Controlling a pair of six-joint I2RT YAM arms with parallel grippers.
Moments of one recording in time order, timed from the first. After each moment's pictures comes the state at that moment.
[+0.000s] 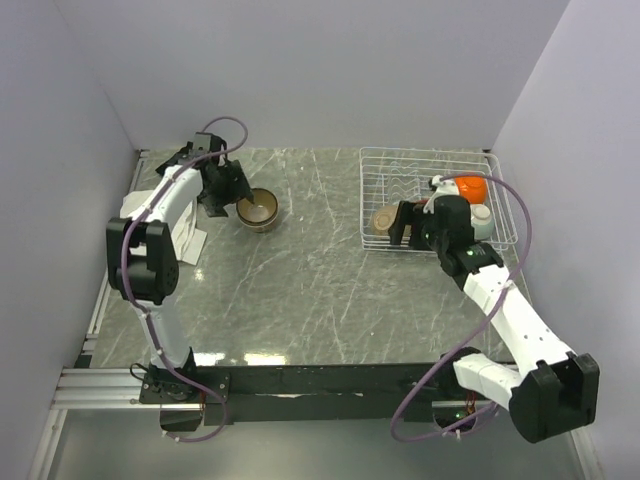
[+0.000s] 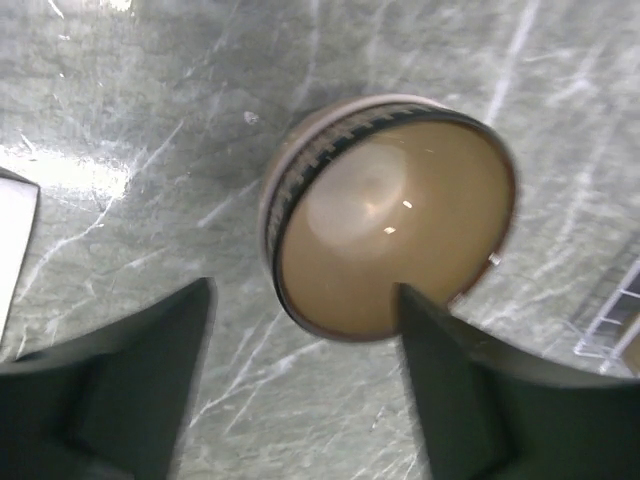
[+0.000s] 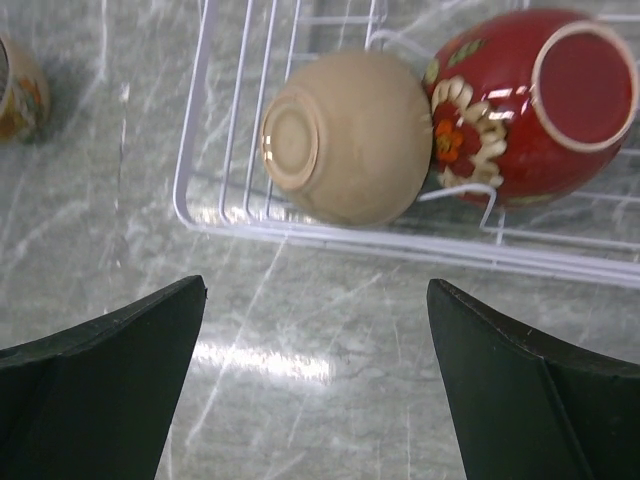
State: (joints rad) left arm -0.13 1.94 1.63 -0.77 0.10 -0.55; right arm 0.26 1.05 0.82 -0.36 0.00 0.30
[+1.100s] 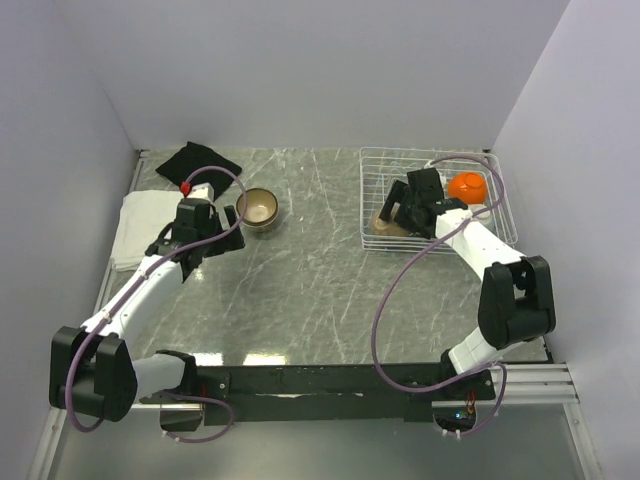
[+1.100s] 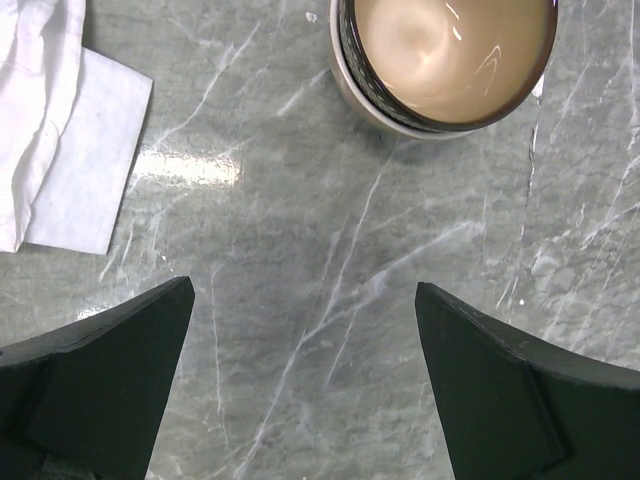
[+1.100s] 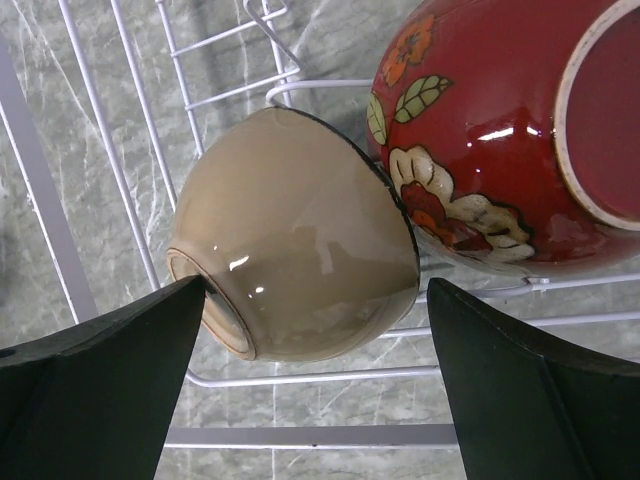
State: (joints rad) left arm -0.22 1.19 0.81 -0.34 -0.10 -0.41; right arm 0.22 1.56 1.12 -0.43 0.11 0.59
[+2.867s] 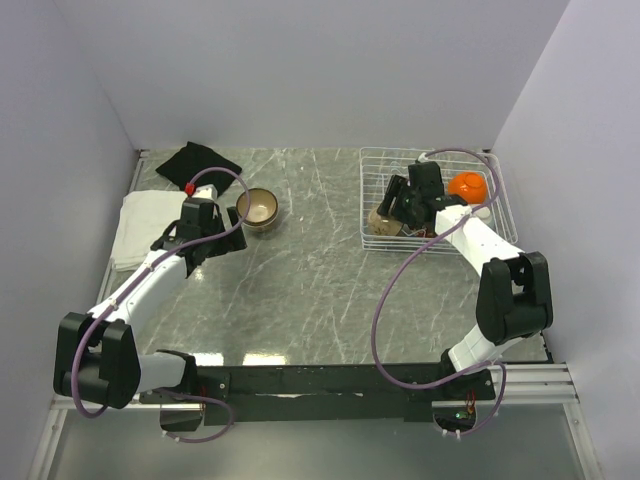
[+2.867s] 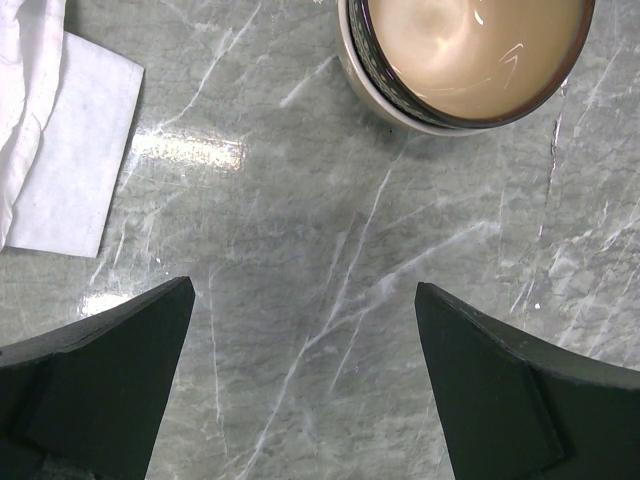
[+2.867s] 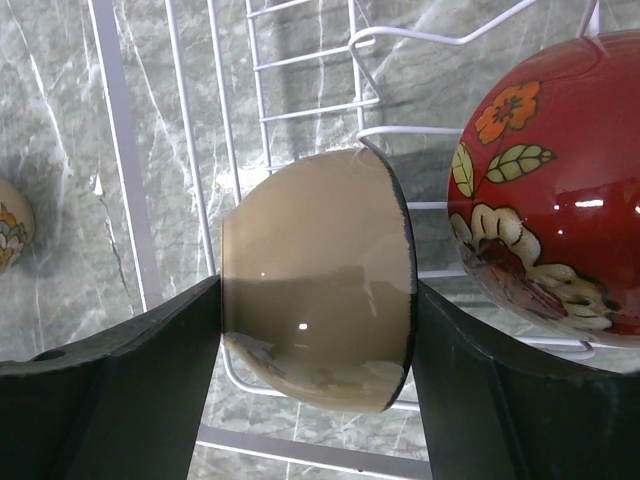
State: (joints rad) left arm -0.22 1.26 0.81 -0.32 -0.09 -0.41; right arm 0.22 1.59 1.15 -0.35 -0.01 0.53
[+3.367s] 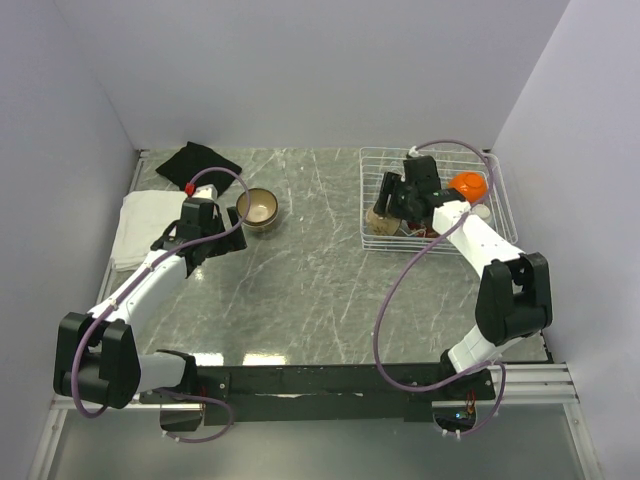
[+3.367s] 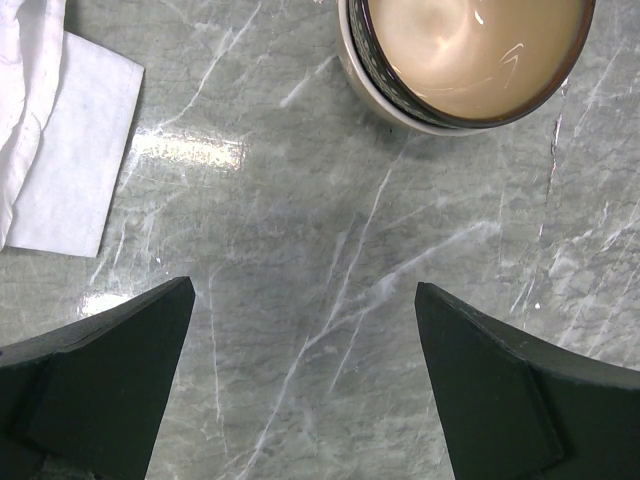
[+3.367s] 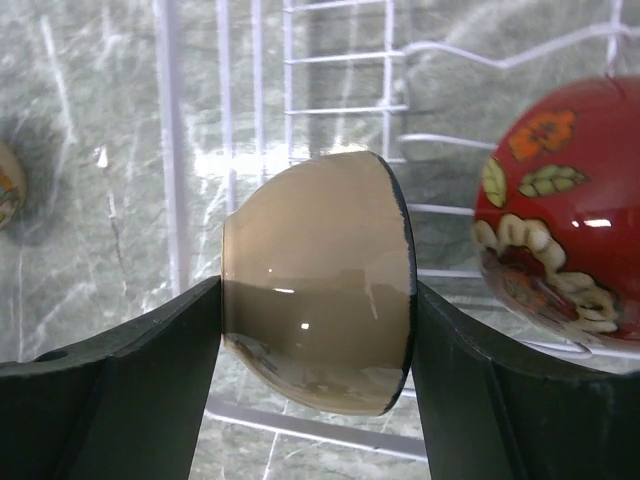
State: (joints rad) left arm -0.22 1.26 0.81 -0.32 -0.09 -0.41; right arm 0.25 1.59 1.20 -0.41 -0.01 0.45
